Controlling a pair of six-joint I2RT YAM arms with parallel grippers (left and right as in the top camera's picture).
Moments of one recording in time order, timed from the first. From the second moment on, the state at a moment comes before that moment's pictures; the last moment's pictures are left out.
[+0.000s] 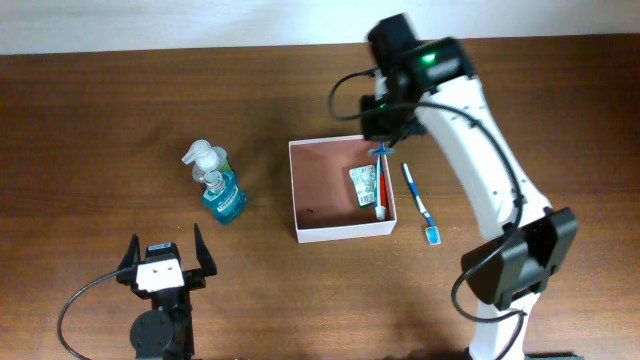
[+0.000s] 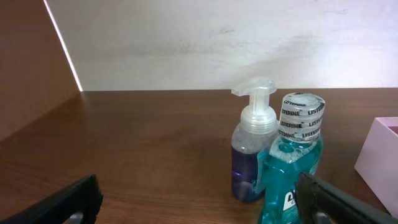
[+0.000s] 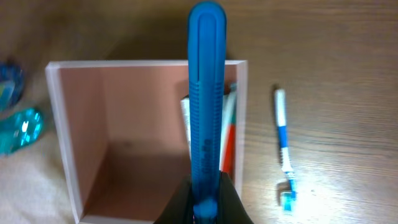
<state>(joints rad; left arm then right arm) 0.00 0.01 0.01 -0.06 -0.18 0.06 0.38 2.04 2.12 -1.42 -0.04 0.34</state>
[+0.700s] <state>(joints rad) 0.00 0.01 0.01 -0.06 -0.18 0.06 0.50 2.04 1.63 -1.12 0.02 0.30</state>
